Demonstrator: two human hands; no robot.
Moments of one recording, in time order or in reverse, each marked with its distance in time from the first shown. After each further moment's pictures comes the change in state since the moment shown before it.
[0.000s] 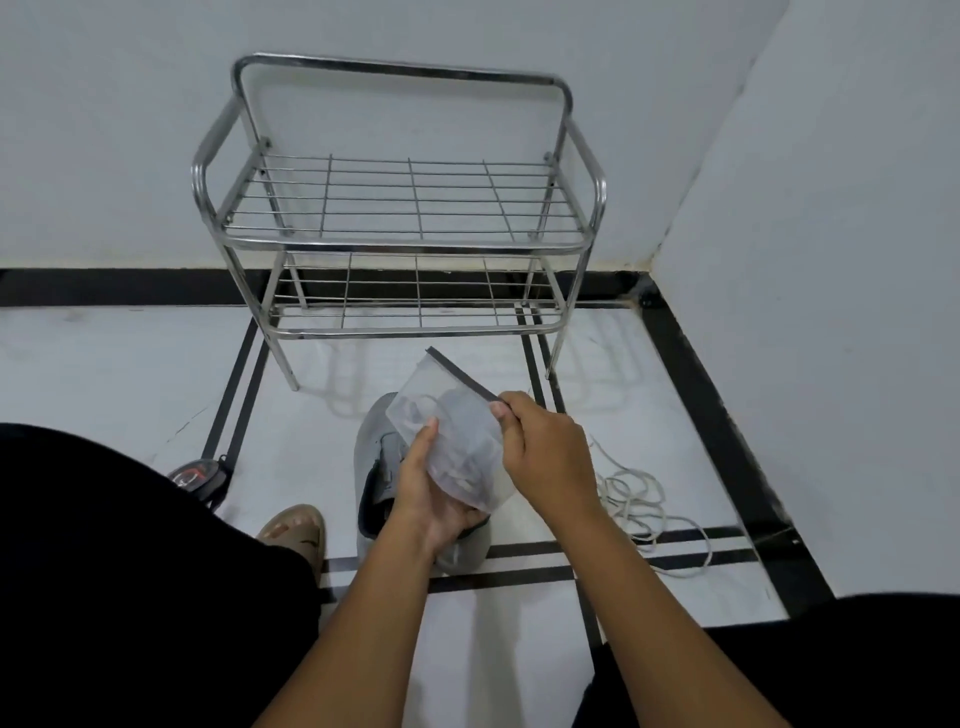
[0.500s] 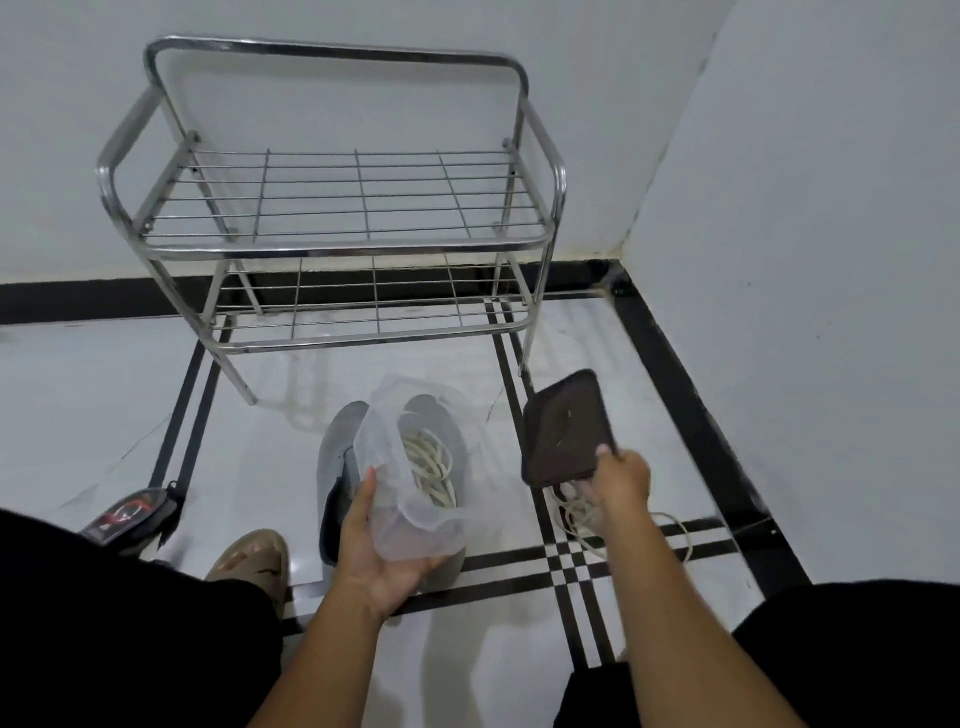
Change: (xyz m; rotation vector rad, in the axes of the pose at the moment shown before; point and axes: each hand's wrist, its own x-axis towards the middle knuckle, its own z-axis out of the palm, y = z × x) left_hand 0.011 -0.017 -0.045 -0.189 -0.007 -0.079; right_hand -0.003 0.151 0.015 0.599 0.218 1.182
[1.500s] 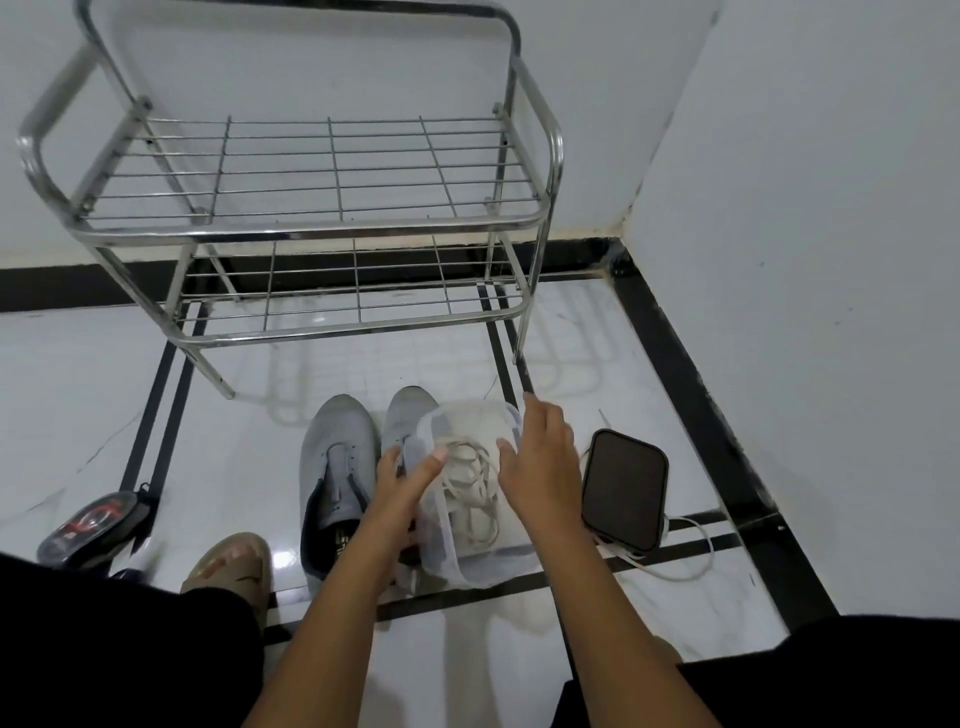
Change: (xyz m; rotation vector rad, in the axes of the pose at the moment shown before) left_hand 0.028 0.002 0.039 0.973 0.364 0.164; right_hand -0.045 -0.007 0.049 -0.803 -0.114 -0.848
